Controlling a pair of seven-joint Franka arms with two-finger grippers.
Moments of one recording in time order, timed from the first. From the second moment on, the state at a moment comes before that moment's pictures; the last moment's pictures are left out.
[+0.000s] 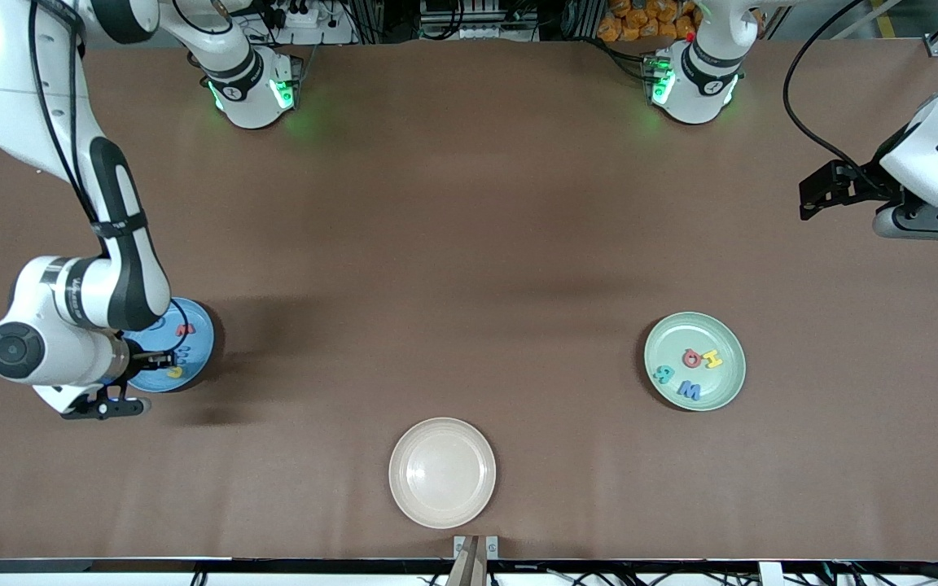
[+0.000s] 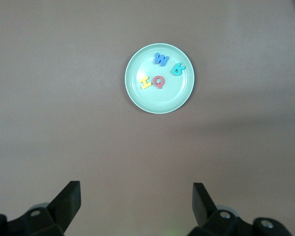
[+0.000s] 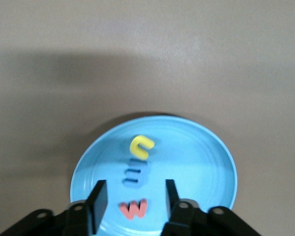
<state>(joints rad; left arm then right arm) 0.02 0.03 -0.16 -1.53 0.03 1.53 -0.05 0.06 0.62 -0.15 -1.61 -0.04 2.08 -0.11</state>
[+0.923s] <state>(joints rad) 0.02 0.01 -0.16 -1.50 0.03 1.45 -0.05 0.12 0.15 -0.14 -2.34 -0.04 2.44 -0.12</state>
